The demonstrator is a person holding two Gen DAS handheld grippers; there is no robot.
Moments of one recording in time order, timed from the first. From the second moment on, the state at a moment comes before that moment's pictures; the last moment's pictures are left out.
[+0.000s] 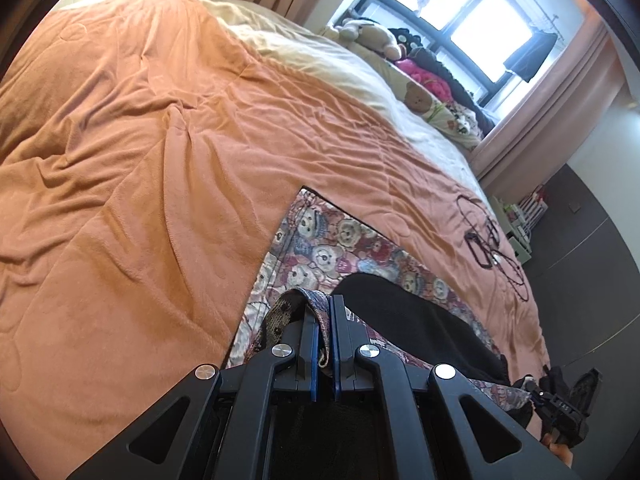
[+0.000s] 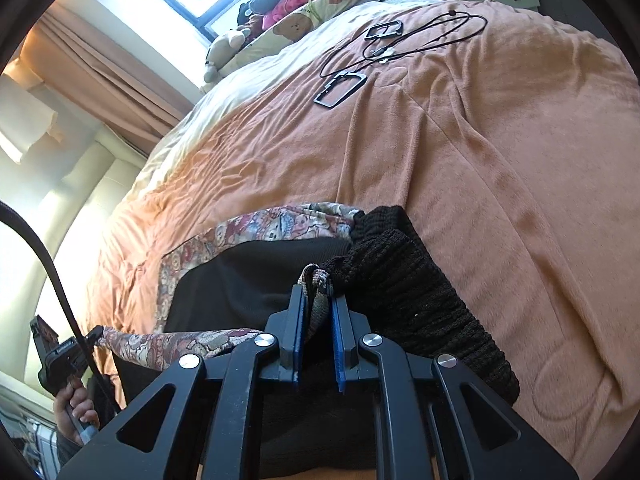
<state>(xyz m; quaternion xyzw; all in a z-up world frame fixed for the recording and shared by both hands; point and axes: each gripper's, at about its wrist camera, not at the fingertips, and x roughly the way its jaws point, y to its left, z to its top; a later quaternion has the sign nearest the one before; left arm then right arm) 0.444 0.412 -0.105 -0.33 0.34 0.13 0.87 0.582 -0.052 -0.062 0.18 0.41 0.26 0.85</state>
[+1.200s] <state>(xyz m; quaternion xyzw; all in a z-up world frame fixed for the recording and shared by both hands) 0.490 0.393 -0.185 -0.09 0.52 0.11 0.84 0.592 -0.031 -0.046 -0.06 0.43 0.22 0.87</state>
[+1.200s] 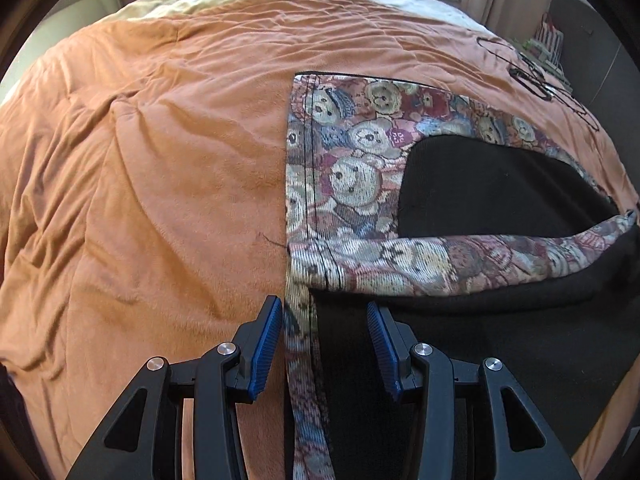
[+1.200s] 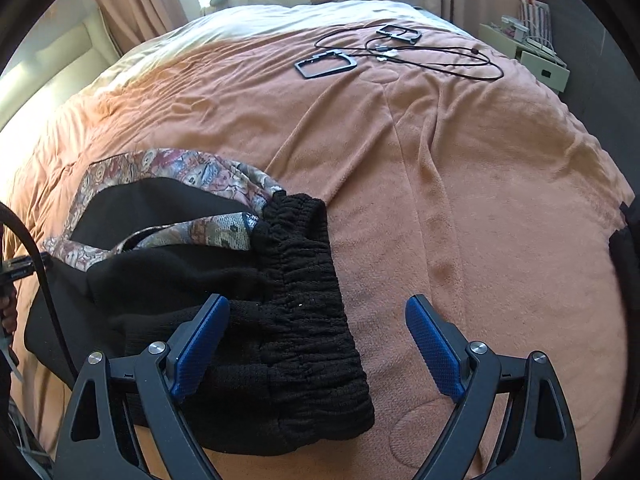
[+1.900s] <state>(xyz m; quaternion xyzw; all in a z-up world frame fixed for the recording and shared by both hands) 0.549 0.390 -0.192 -0.05 0.49 0.06 0.87 0.612 -0.020 -0.060 -0.07 0.46 0.24 0.85</state>
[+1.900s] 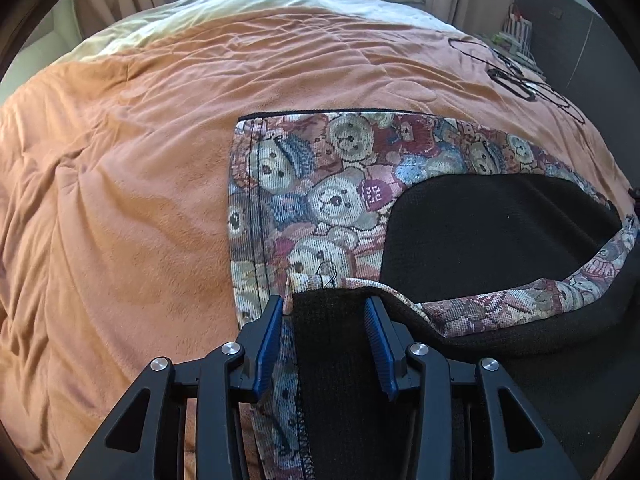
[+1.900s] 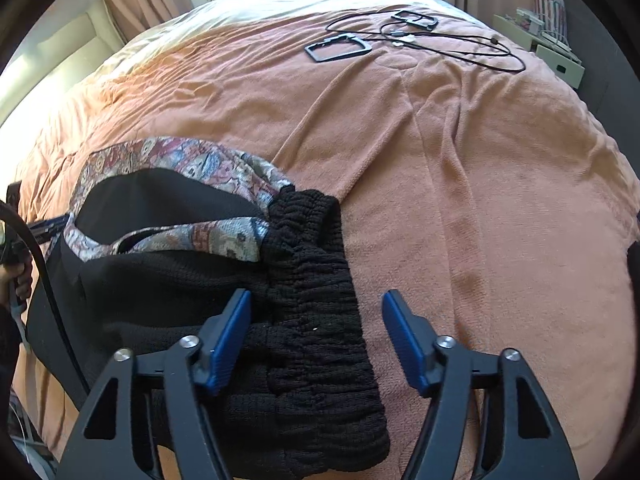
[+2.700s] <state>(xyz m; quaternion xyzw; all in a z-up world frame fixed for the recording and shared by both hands) 0.553 0.388 -0.190 -0.03 0.50 0.06 0.86 0.612 -0.023 -0.065 -0.05 0.46 0.26 0.85</state>
